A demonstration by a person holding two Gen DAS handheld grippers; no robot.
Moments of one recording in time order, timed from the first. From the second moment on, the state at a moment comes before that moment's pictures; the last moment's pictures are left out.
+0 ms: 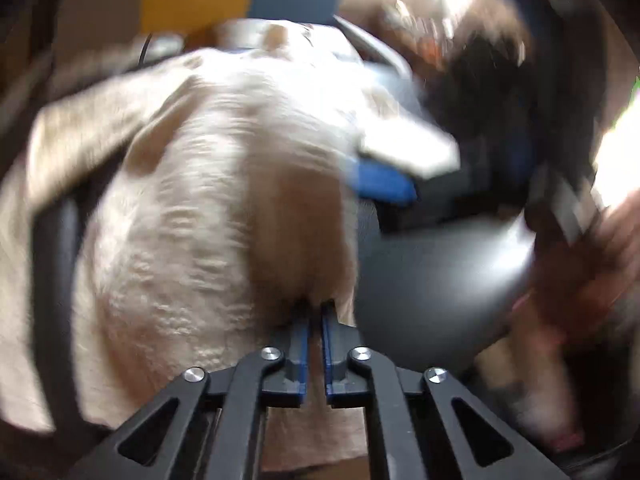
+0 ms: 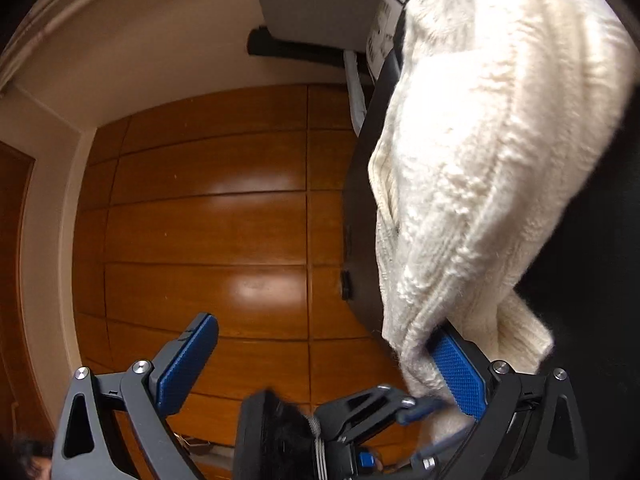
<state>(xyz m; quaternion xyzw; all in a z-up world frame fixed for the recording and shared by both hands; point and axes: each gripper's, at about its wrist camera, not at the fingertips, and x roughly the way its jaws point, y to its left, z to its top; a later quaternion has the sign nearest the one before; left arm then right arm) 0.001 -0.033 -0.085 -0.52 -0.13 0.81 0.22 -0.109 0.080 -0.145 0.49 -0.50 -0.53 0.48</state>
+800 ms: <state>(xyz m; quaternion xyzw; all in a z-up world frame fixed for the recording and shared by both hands) 0.014 -0.039 -0.051 -0.47 0.00 0.85 0.23 -0.084 0.099 -0.129 0.50 -0.20 -0.78 0.31</state>
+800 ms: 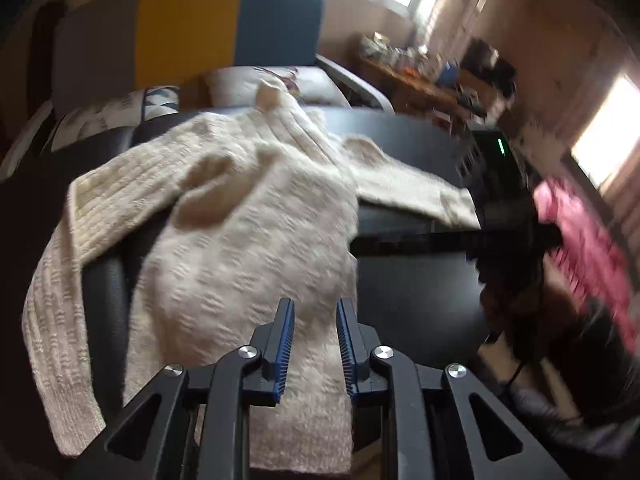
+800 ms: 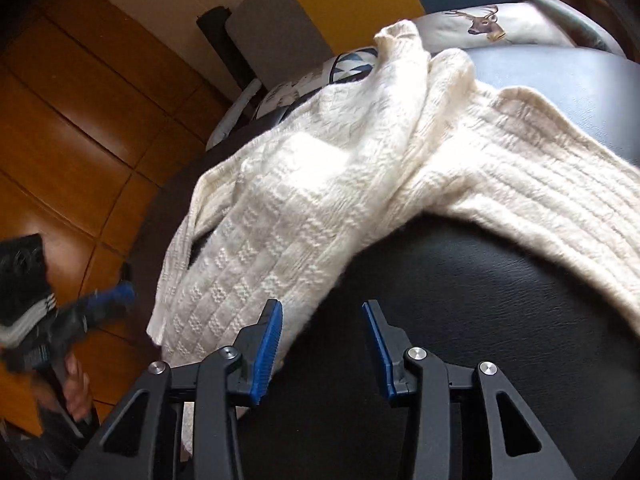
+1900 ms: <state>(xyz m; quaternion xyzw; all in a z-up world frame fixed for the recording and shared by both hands) -0.047 -0.140 -0.091 -0.53 -0.15 0.83 0.11 -0.143 0.039 -0.112 0.50 -0.39 -0.59 0.51</state>
